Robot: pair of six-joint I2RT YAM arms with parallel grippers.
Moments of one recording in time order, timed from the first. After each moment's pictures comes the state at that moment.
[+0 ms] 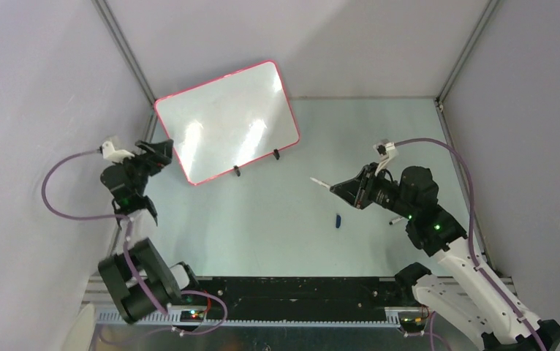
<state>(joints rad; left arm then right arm) 0.50 1.09 0.47 0.60 0.50 -0.59 0.50 0.72 0.75 -0.22 -0.40 0.52</state>
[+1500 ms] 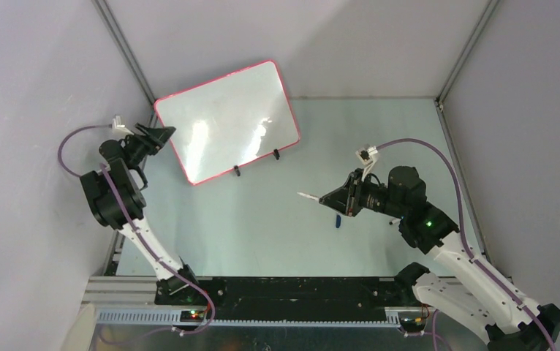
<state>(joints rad) 0.55 2.01 1.00 1.01 0.95 -0.82 0.61 0.77 0.75 -0.21 -0.47 0.51</state>
